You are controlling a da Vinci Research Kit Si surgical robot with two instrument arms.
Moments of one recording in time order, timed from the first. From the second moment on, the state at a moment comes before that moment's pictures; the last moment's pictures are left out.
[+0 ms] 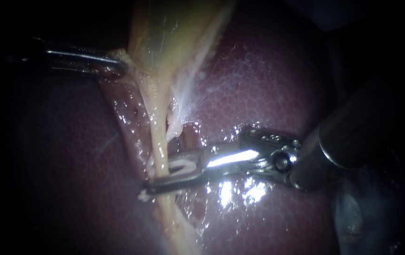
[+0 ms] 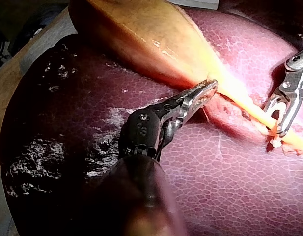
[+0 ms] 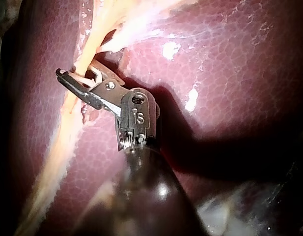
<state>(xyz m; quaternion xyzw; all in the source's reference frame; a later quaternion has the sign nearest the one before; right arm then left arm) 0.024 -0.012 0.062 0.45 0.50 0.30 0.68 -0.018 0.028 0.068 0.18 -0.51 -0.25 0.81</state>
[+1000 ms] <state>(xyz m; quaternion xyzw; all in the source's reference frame) 0.016 -0.012 0.061 0.43 0.50 0.30 0.68 -0.018 0.028 0.068 0.18 -0.51 -0.25 0.81</state>
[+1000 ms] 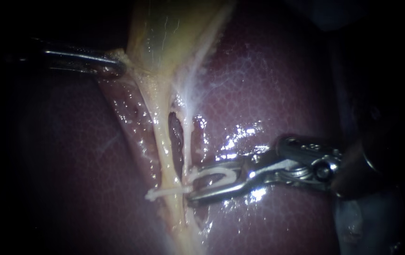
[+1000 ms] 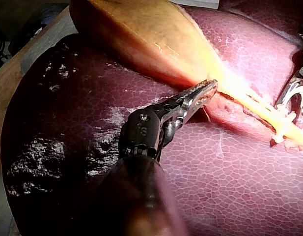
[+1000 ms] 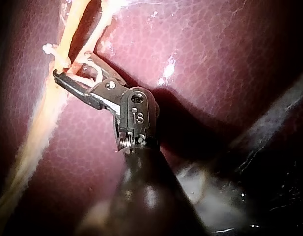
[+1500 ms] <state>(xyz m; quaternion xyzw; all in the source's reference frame) 0.017 -0.010 0.056 0.44 0.51 0.31 0.67 -0.018 0.028 0.068 0.18 -0.51 -0.25 0.81</state>
